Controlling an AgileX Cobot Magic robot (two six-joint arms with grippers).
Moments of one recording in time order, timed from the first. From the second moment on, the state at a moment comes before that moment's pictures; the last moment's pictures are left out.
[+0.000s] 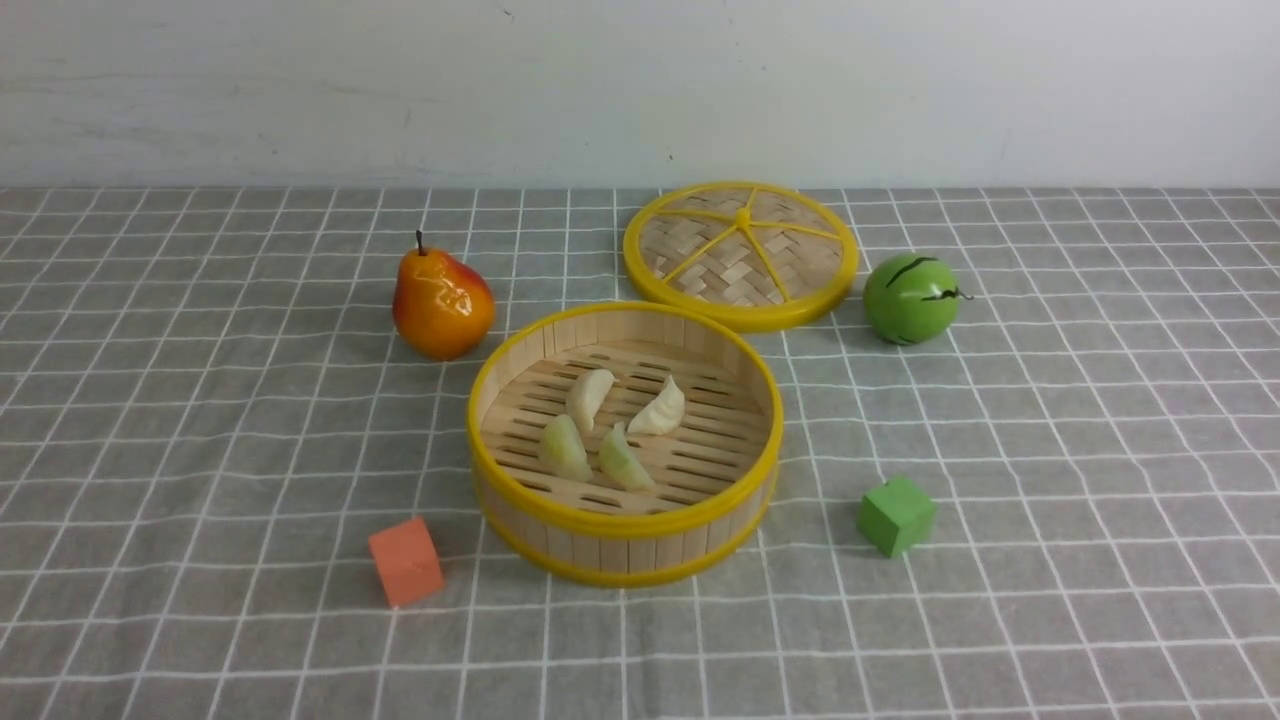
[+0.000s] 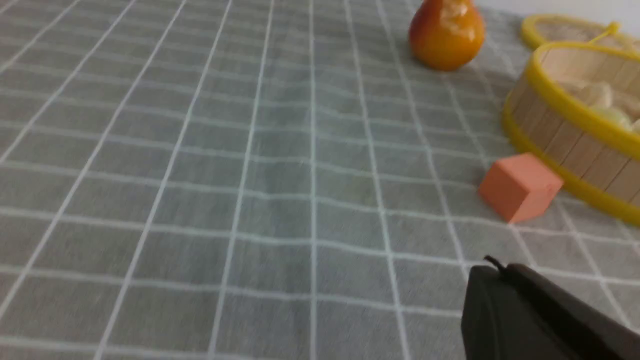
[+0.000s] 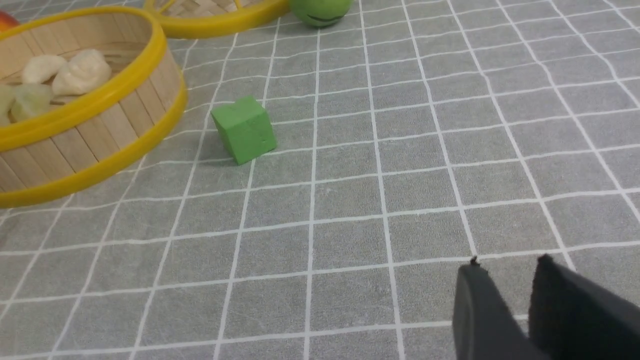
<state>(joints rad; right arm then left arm) 0.01 -0.01 0.02 0.19 0.40 0.03 0.00 -0.01 0.03 -0.07 0.37 -0.15</state>
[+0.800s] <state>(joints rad) 0.01 -0.01 0.02 0.19 0.40 0.03 -0.12 -0.01 0.03 -0.07 0.40 -0.11</state>
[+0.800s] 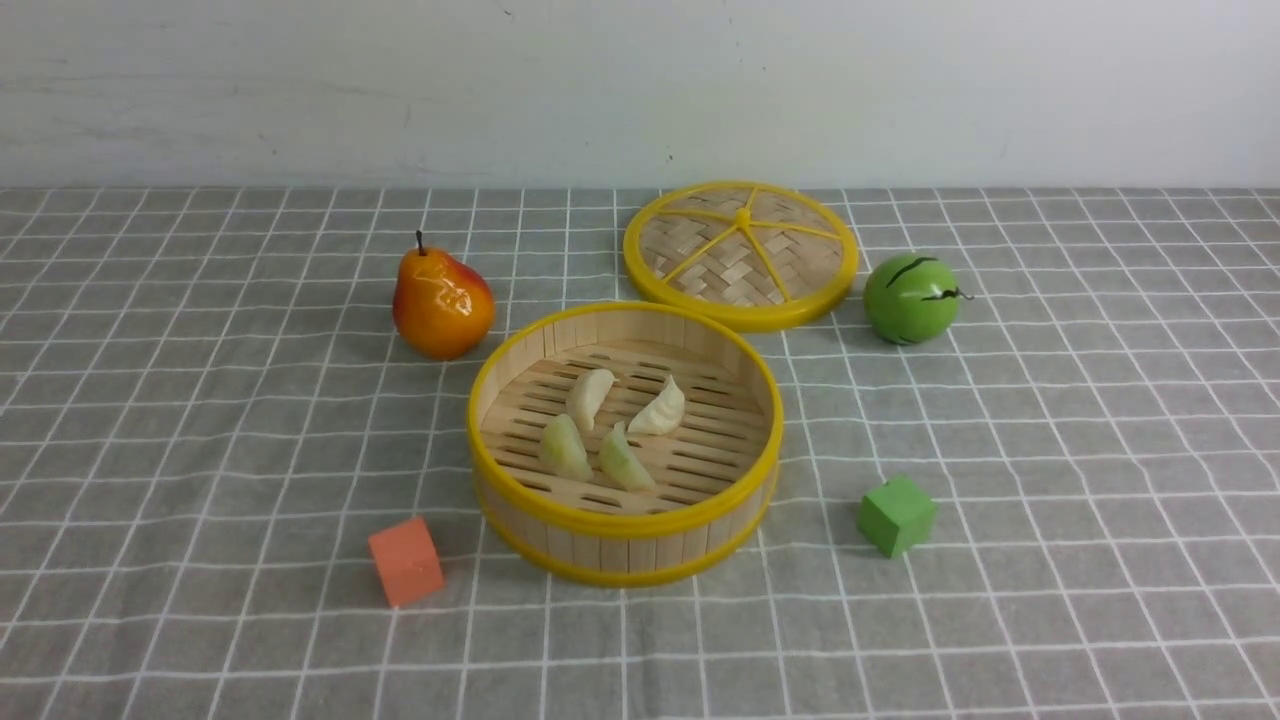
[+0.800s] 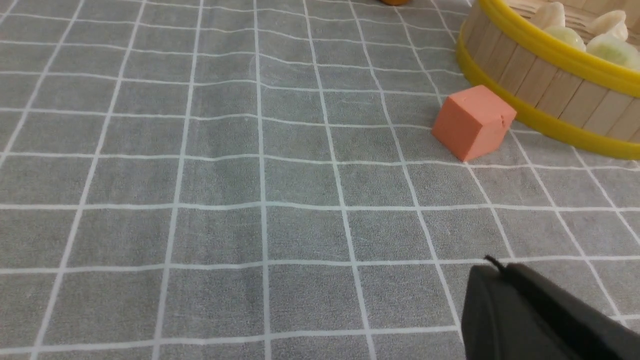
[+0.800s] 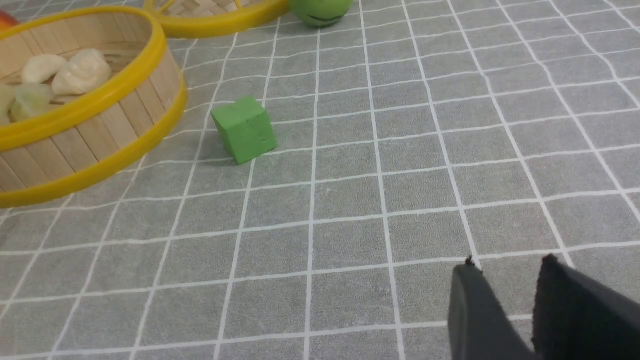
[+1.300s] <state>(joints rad) 0.01 -0.01 0.02 0.19 0.40 0.03 -0.12 -0.01 0.03 -0.07 0.40 -0.11</state>
